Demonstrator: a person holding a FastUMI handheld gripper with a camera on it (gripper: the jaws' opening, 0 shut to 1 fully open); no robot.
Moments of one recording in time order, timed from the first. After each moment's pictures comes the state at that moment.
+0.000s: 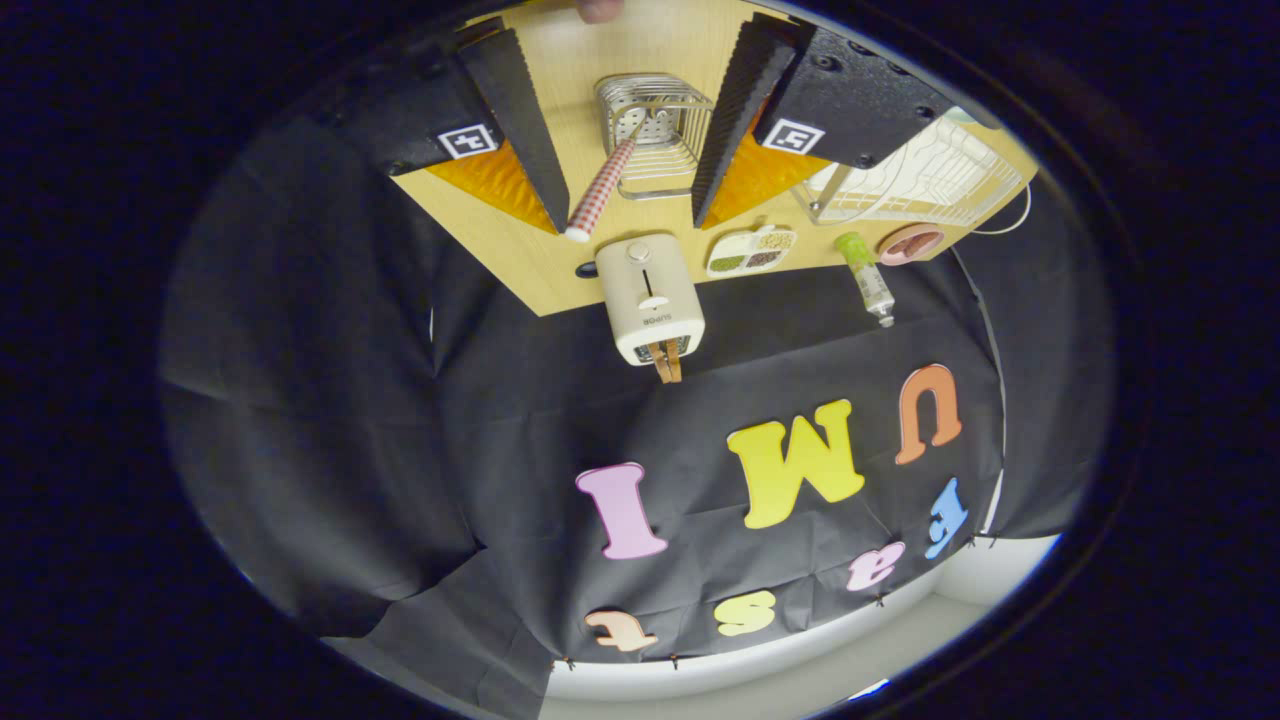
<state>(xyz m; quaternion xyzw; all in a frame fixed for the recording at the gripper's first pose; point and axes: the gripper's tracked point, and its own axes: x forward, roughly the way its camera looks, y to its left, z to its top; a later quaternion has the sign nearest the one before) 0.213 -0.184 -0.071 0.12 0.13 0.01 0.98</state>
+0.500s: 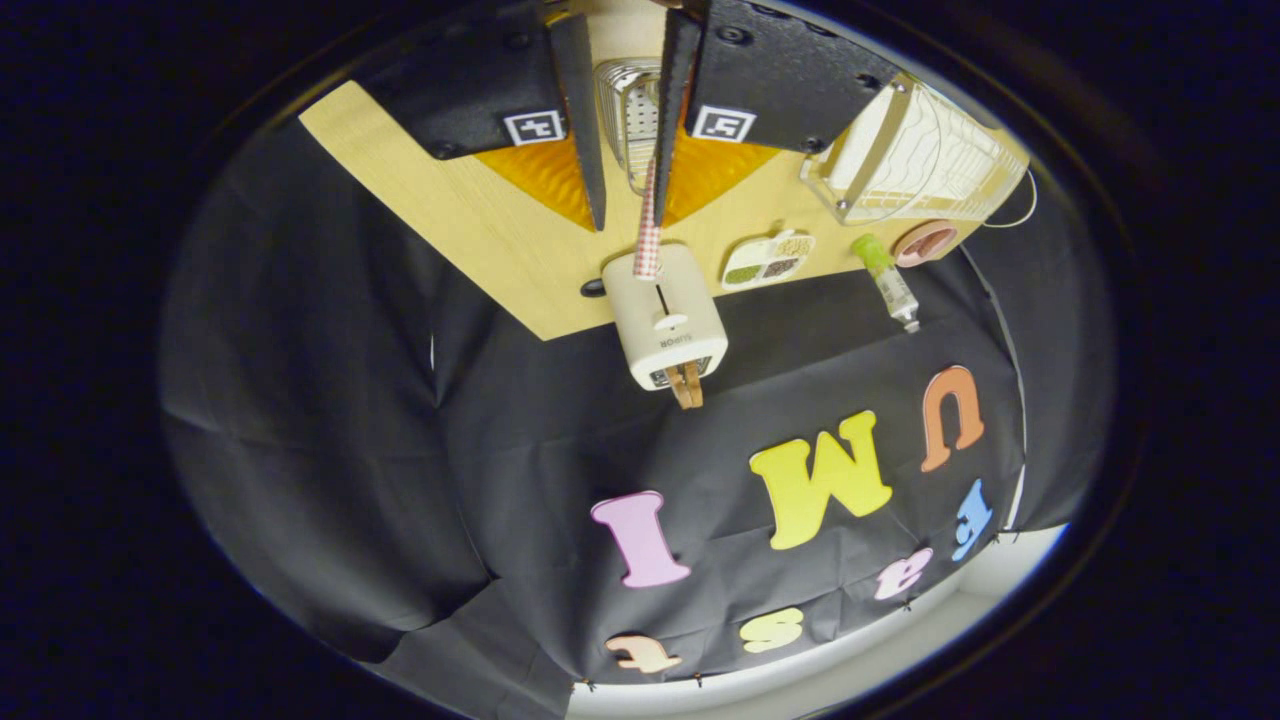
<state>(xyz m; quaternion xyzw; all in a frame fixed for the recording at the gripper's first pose) 0.242 -0.184 -0.089 0.14 0.16 0.01 0.98</state>
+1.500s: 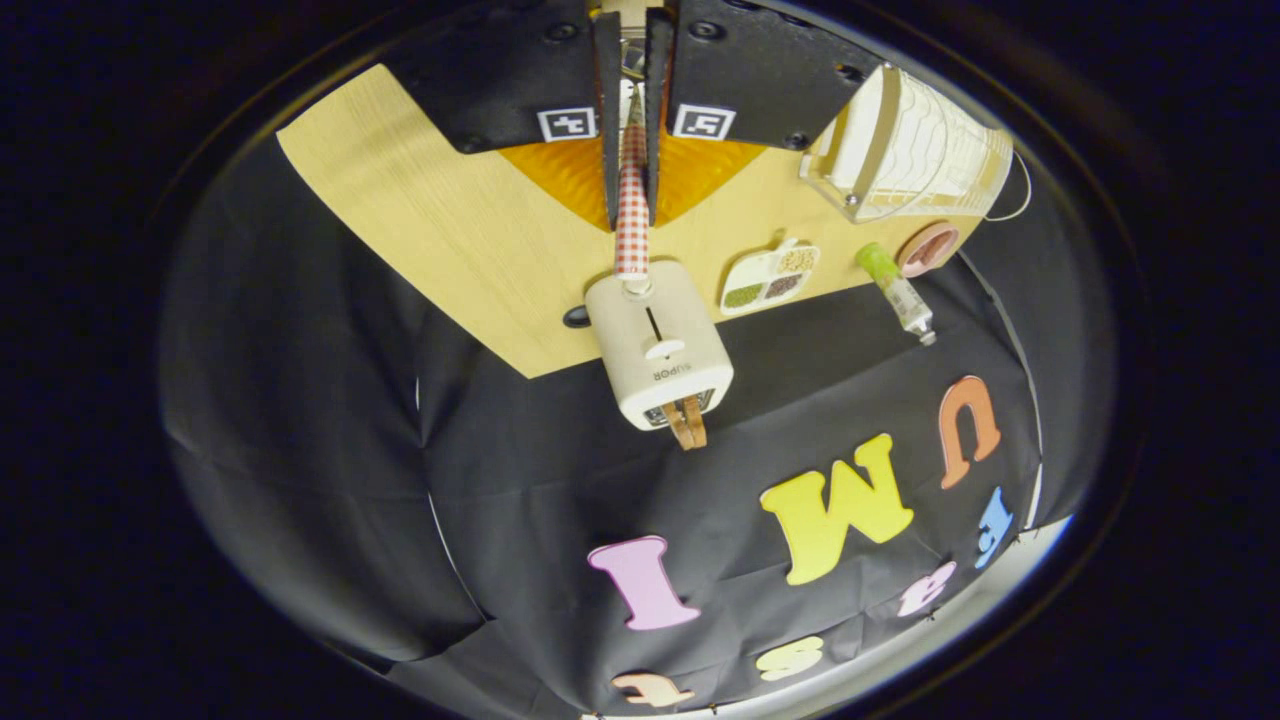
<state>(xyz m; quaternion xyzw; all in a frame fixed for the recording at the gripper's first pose) 0.272 -0.163 -0.093 0.16 0.20 0.02 0.97</state>
